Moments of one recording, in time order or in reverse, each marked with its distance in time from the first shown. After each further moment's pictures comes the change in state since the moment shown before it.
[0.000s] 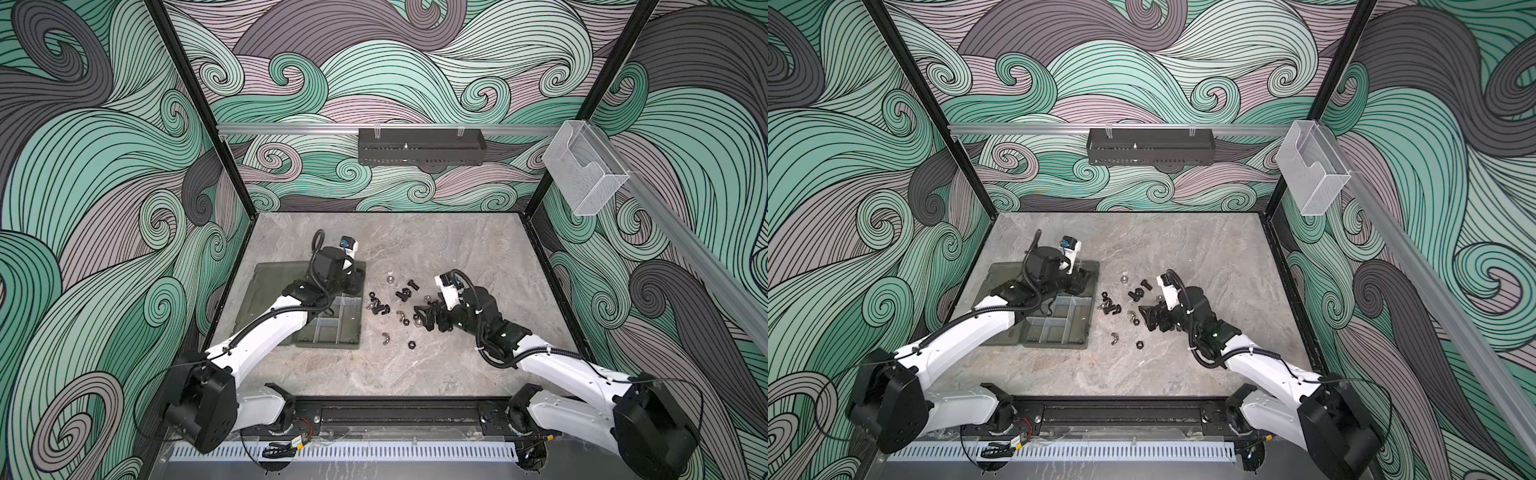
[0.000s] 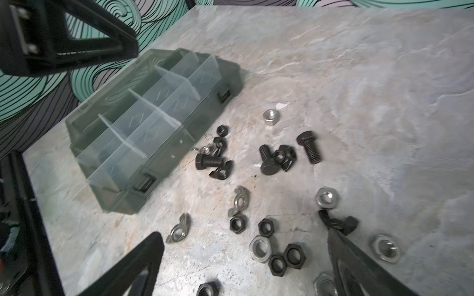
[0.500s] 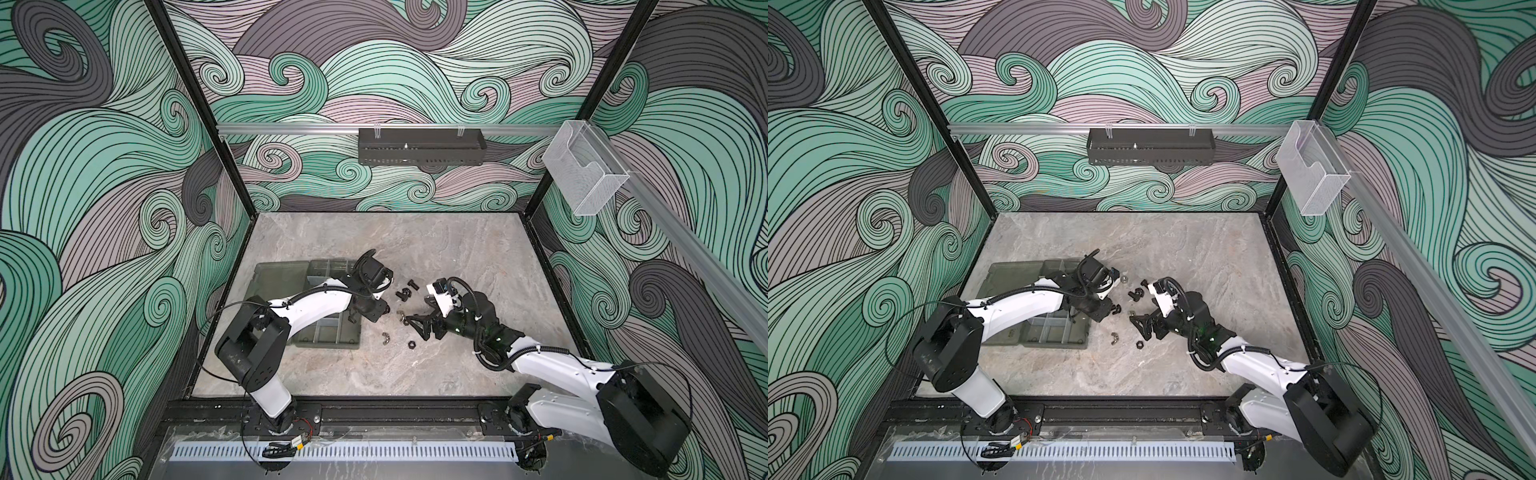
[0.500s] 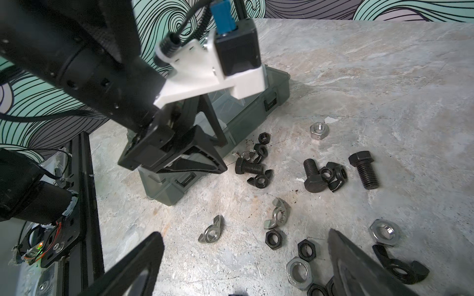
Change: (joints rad) left arm -0.137 0.303 0.161 -0.255 -0.027 0.082; right arm 0.002 0.050 -0.064 0.215 -0.145 -0.029
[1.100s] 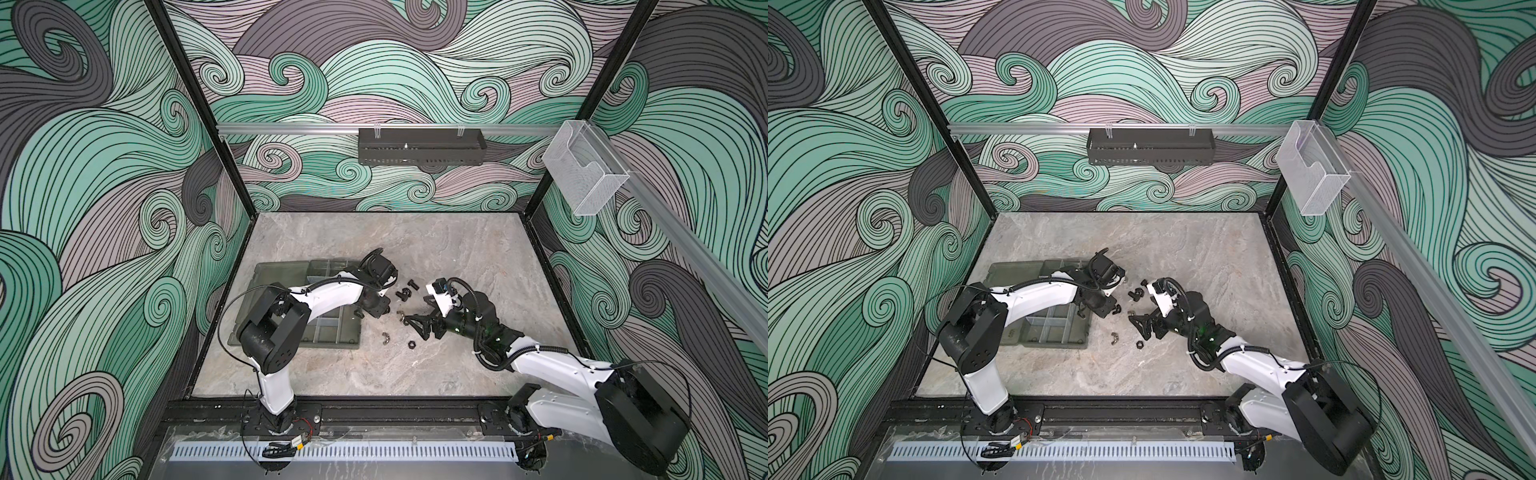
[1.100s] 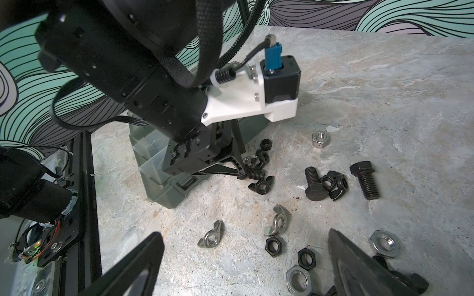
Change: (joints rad) left arm 0.000 0.139 0.087 -0.021 -0.053 0.032; right arm 0.000 0.008 0.000 0.019 -0.006 -0.019
